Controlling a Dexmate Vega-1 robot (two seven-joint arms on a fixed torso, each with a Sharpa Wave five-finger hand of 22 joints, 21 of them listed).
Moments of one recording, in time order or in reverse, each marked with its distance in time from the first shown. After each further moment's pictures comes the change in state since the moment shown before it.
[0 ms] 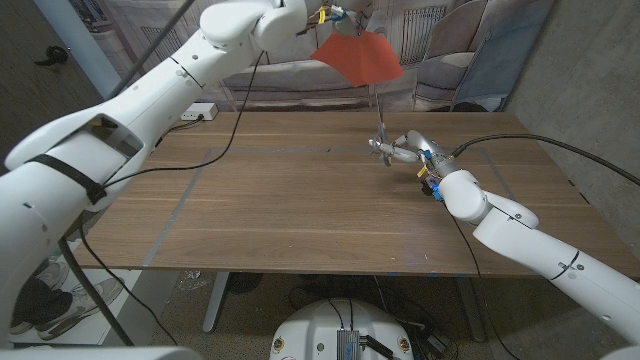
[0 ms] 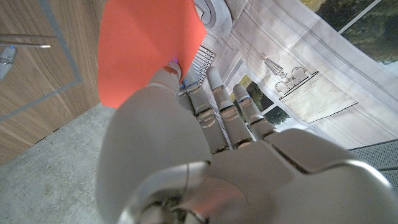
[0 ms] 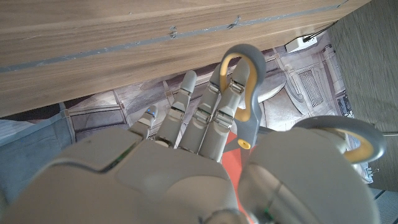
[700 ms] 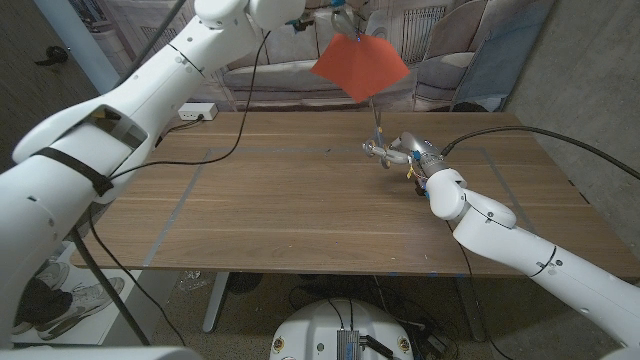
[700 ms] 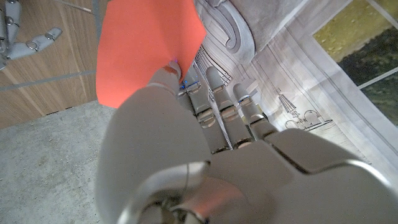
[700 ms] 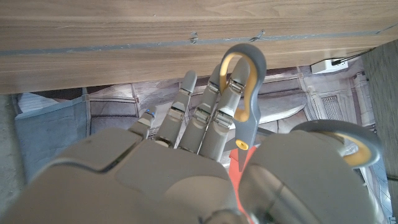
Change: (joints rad) left arm -0.054 -0.045 -0.023 0.041 -0.239 0.052 -0.275; left_hand 0.000 0.000 -0.004 0.004 0.021 0.000 0.000 0.000 0.000 0.001 0.001 0.000 0.011 0.000 0.000 0.000 0.011 0.005 -0.005 0.000 0.000; right arm 0.107 0.039 -0.157 -0.046 -0.163 -0.294 0.009; right_hand -0.030 0.004 0.004 -0.004 0.000 0.004 0.004 0.000 0.005 0.002 0.013 0.000 0.000 0.000 0.000 0.005 0.005 -0.005 0.005 0.000 0.000
